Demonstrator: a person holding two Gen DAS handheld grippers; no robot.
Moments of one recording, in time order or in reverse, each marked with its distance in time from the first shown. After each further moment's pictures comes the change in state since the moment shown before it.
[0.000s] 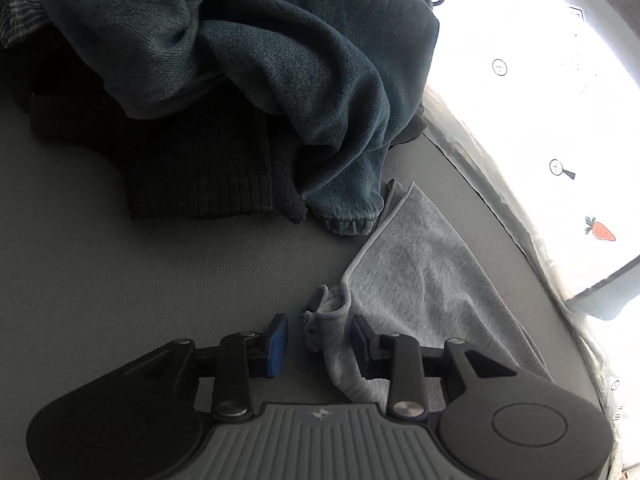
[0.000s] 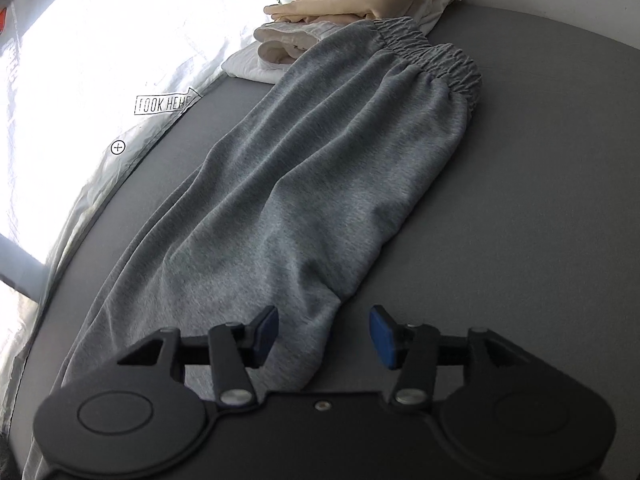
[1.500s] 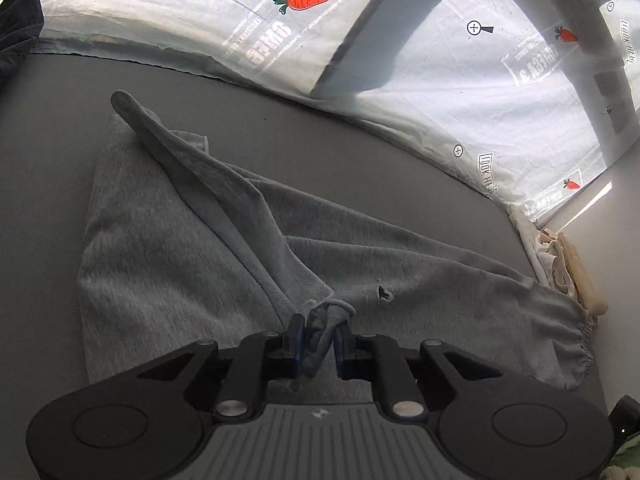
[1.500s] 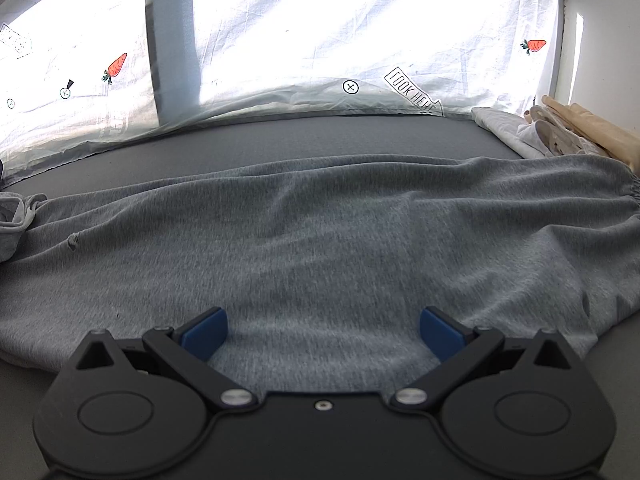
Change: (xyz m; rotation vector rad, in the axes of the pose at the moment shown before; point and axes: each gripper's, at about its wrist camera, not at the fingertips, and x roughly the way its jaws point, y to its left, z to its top) left arm 0.029 -0.196 -0.129 0.651 0.358 -0.438; right arm 0.016 0.099 -0.101 -0.718 -0.173 0.224
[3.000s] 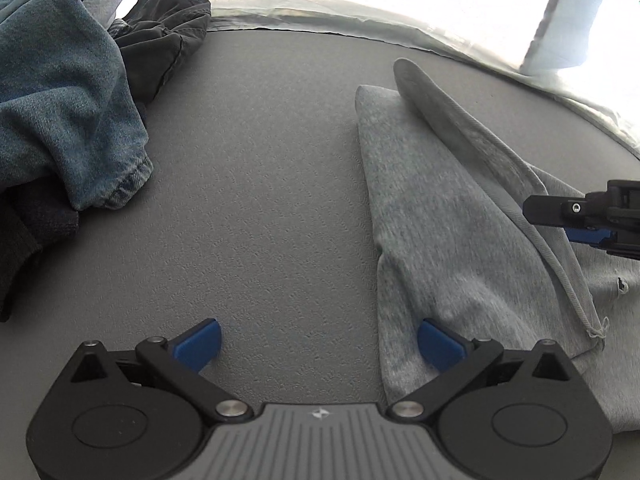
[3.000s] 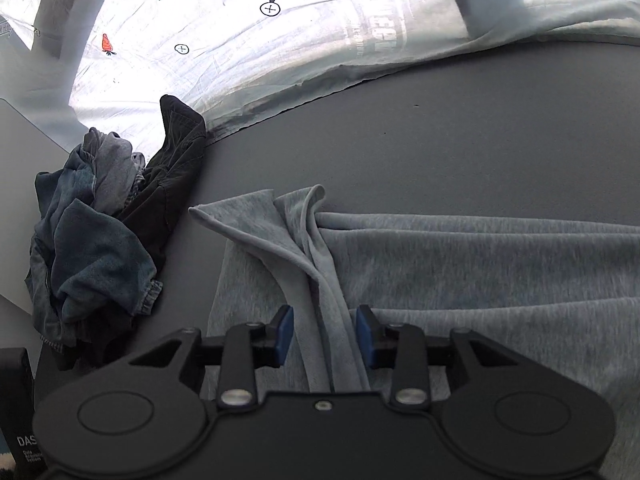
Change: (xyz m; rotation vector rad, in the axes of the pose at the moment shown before) left arm -0.024 0.089 0.014 -0.060 0.065 0.563; right arm 0.104 0.232 0.116 0.002 0.438 0.767
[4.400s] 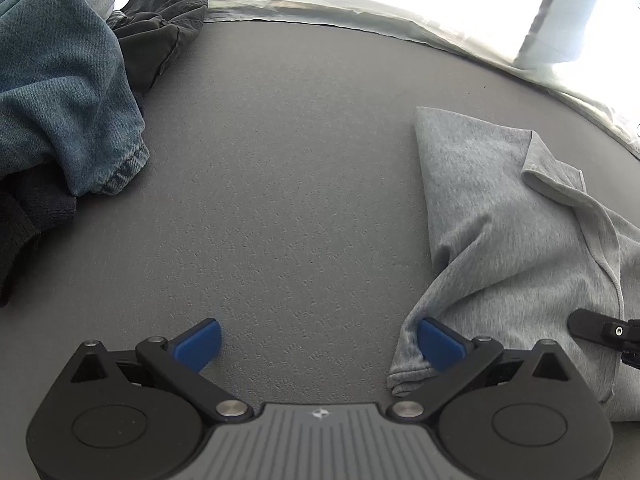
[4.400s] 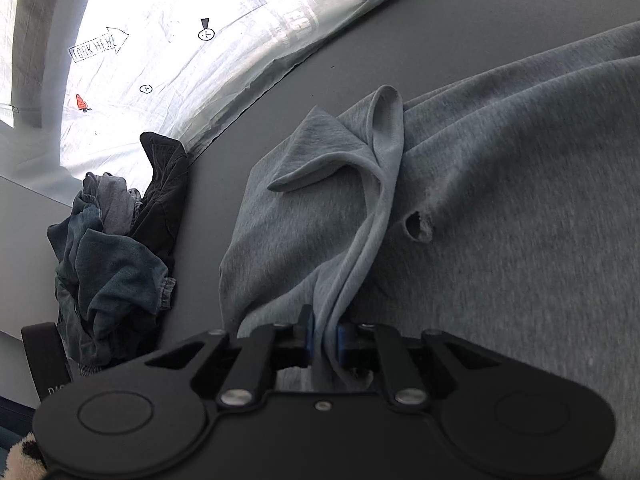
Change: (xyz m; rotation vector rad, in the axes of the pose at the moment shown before) left arm 0.003 -0.001 -0.006 -0.010 0.035 -0.021; right arm -0.060 -0.036 -0.077 0.261 -0.026 0.043
